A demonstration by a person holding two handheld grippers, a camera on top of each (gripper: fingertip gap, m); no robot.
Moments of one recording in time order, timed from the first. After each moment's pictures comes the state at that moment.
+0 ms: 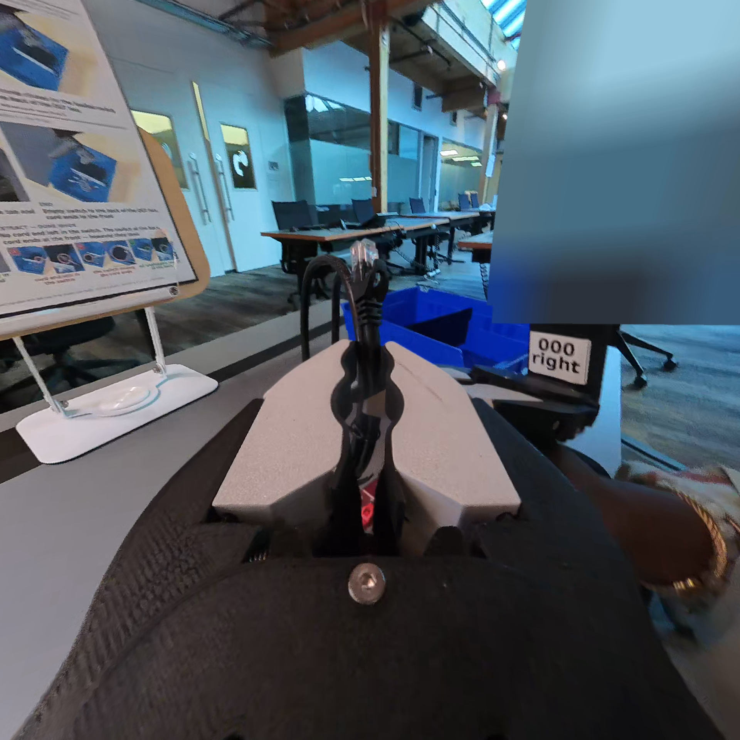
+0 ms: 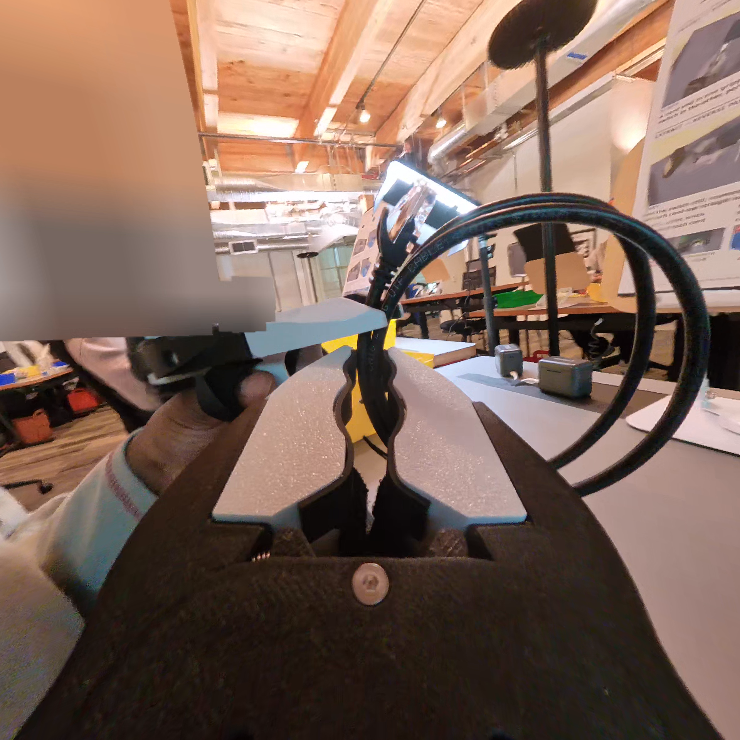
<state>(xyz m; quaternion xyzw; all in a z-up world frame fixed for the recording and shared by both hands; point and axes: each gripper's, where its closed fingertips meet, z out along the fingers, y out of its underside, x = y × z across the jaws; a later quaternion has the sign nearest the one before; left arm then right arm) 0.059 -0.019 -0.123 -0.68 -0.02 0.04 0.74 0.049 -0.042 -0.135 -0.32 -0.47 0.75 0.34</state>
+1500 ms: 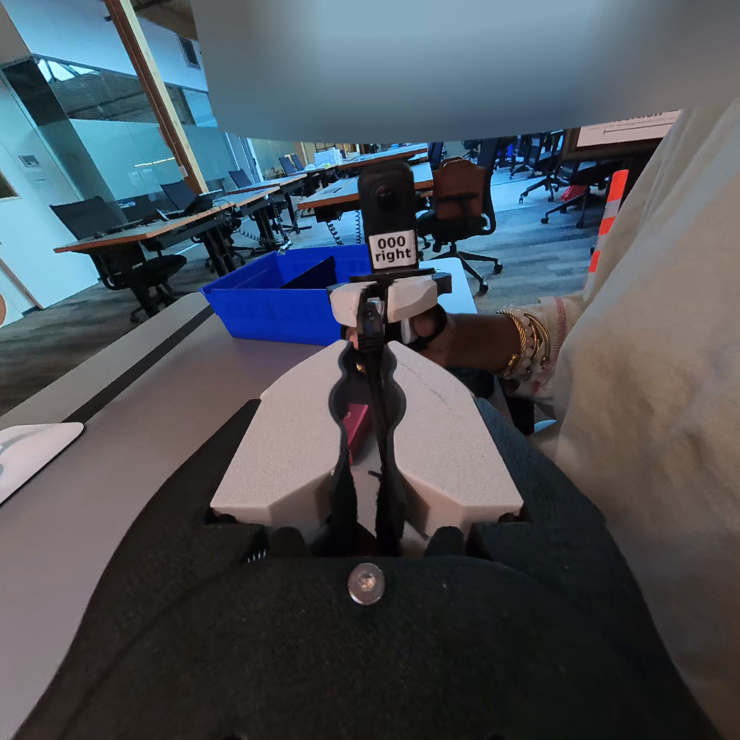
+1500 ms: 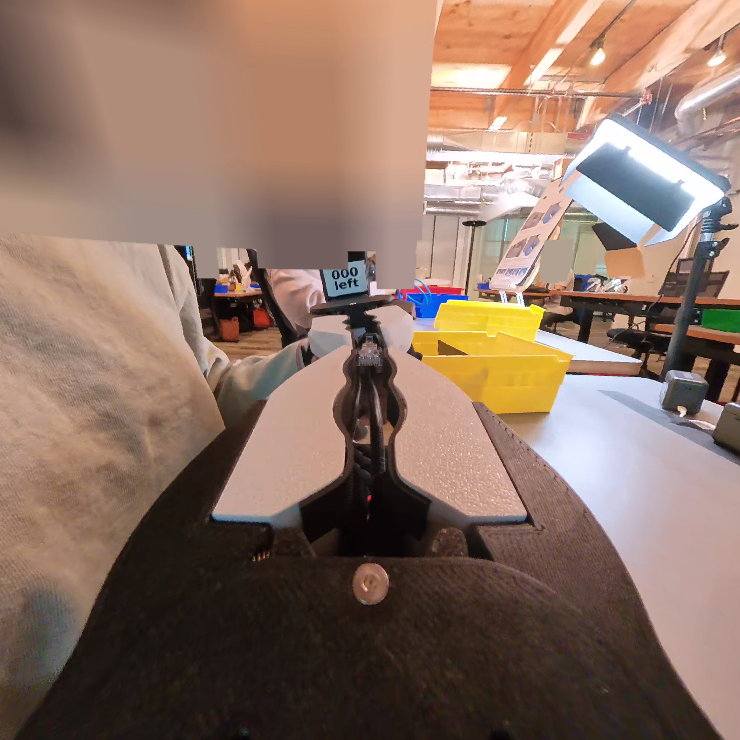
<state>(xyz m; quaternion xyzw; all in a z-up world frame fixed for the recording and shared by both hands) 0.101 -0.059 -0.162 -0.69 0.20 -0.08 0.69 0.106 -0.055 -0.152 -0.14 -0.58 0.78 0.21</state>
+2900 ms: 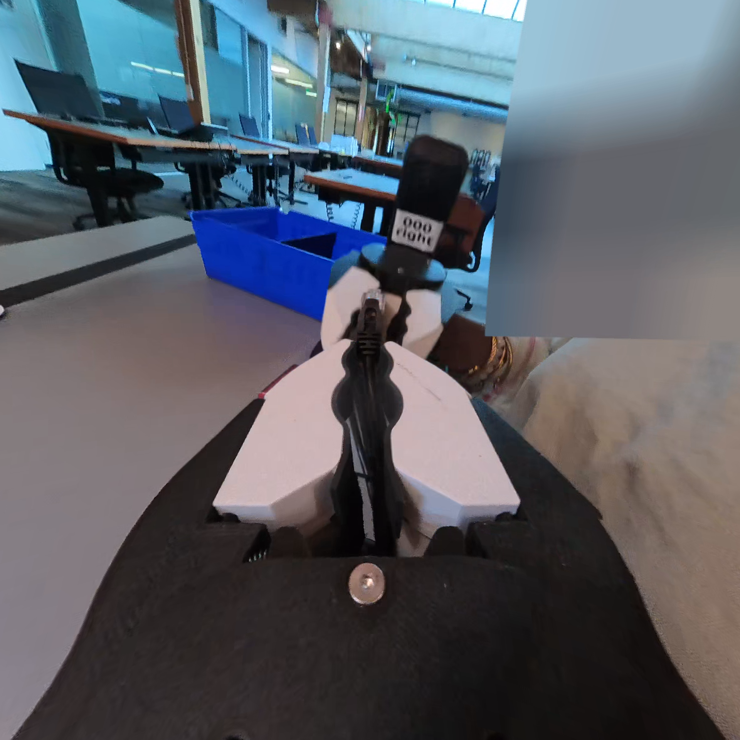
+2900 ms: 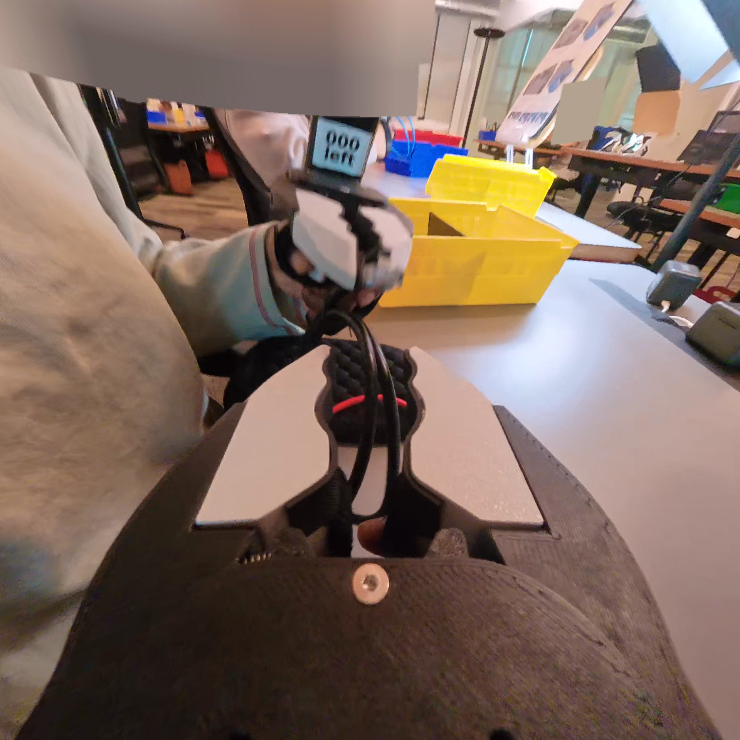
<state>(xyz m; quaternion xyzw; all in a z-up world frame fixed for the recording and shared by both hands) 0.084 -0.071 -0.178 -0.72 0.07 -0.18 0.67 0.087 -0.066 -0.202 -0.18 -0.72 0.64 0.22</state>
